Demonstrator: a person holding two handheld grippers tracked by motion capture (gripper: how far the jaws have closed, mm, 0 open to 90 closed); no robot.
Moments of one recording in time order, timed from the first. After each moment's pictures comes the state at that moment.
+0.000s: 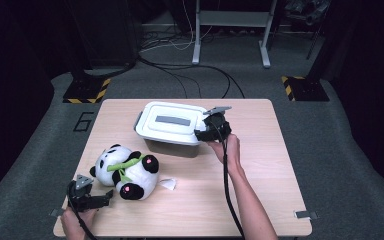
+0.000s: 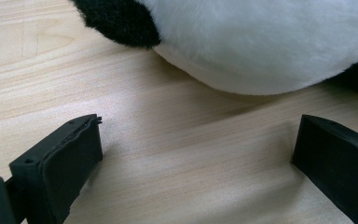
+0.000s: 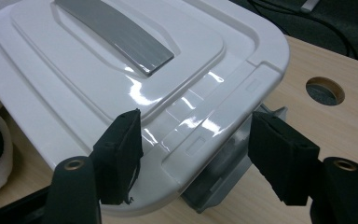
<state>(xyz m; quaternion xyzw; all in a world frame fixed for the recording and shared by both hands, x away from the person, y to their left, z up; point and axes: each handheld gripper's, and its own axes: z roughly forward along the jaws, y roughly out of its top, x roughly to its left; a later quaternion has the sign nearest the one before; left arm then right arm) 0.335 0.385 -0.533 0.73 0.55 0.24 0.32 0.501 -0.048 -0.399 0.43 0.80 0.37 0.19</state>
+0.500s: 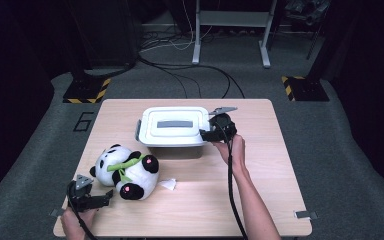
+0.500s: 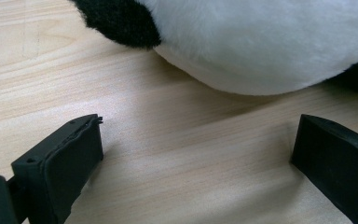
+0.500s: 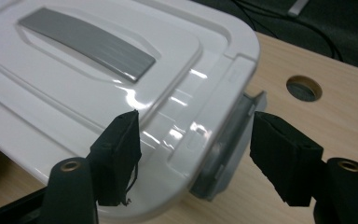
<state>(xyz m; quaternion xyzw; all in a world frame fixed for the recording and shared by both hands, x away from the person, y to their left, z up) 0.335 0.385 -0.533 0.73 0.55 0.24 0.32 0.496 -0.061 -0.396 0.44 0.79 0.38 0.20</state>
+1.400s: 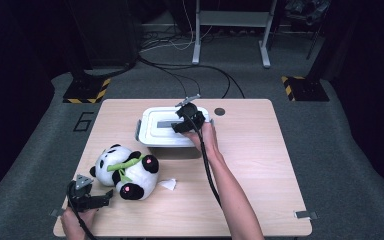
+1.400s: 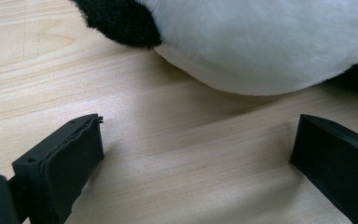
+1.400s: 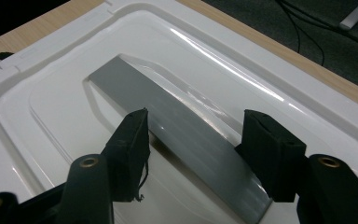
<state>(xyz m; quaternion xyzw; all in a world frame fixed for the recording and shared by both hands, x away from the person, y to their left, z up) 0.335 0.385 -0.533 0.73 0.55 0.24 0.32 0.536 0.027 -0.391 0.37 0.84 0.36 0.17</state>
